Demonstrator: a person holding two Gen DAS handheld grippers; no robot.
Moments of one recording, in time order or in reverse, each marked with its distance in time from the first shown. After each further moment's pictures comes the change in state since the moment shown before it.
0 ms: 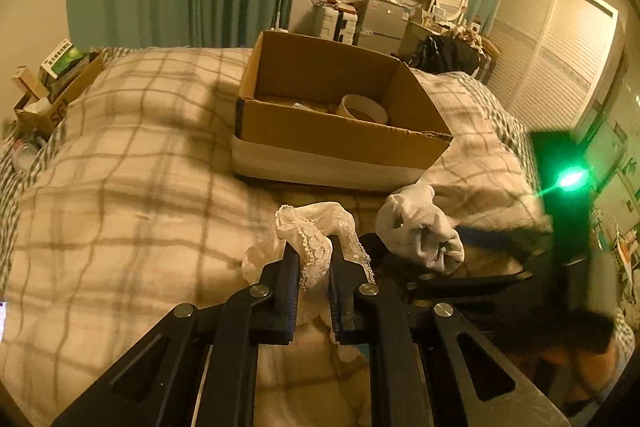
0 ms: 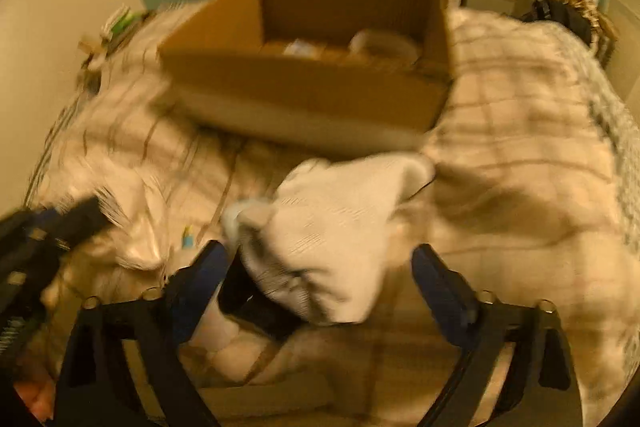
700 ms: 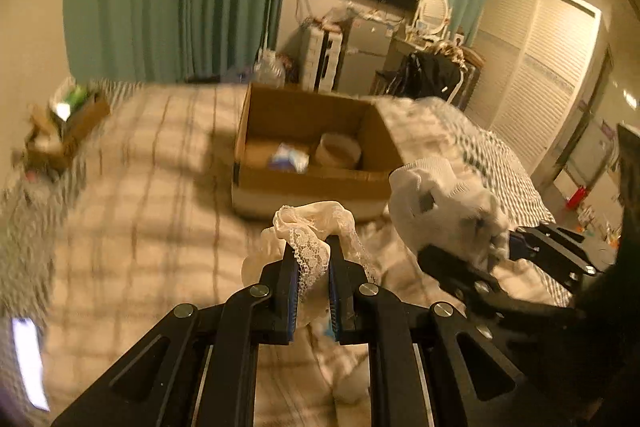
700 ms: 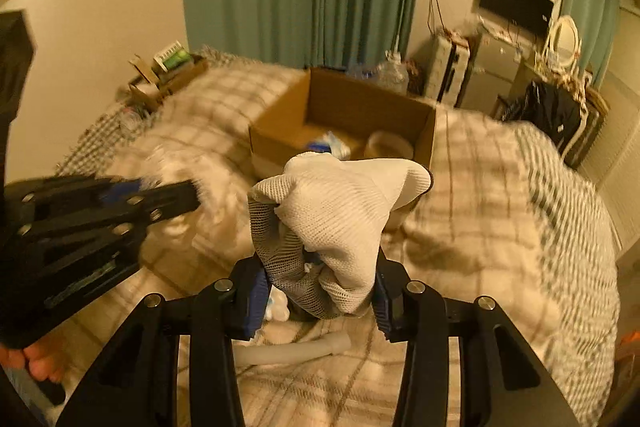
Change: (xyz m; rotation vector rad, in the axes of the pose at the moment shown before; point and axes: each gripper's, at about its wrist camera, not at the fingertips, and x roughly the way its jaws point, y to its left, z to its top) left arm -0.073 -0.019 0.037 0.066 -0.075 -0.025; right arm -0.145 0.052 0.000 -0.158 -0.262 -0.060
